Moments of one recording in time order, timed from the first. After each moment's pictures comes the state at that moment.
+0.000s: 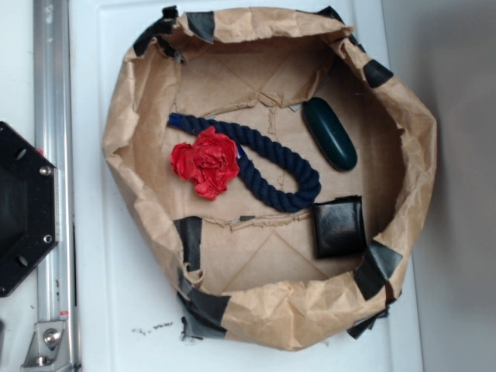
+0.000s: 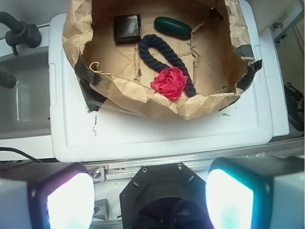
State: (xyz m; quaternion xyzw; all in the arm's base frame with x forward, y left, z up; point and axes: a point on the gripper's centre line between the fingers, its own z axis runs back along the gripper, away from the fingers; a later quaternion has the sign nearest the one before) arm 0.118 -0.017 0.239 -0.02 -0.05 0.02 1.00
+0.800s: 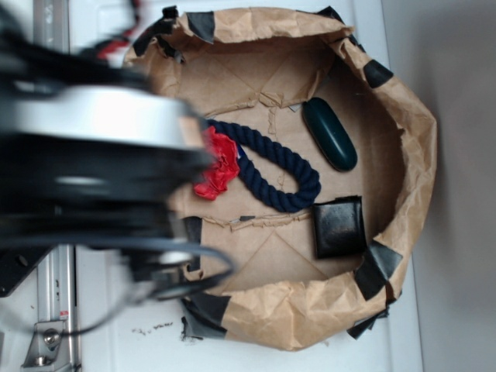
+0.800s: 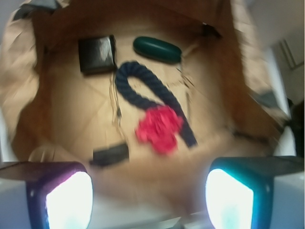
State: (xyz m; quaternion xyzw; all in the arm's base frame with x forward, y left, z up) arm 0.212 -0.014 0.163 0.04 -0.04 0.06 1.00
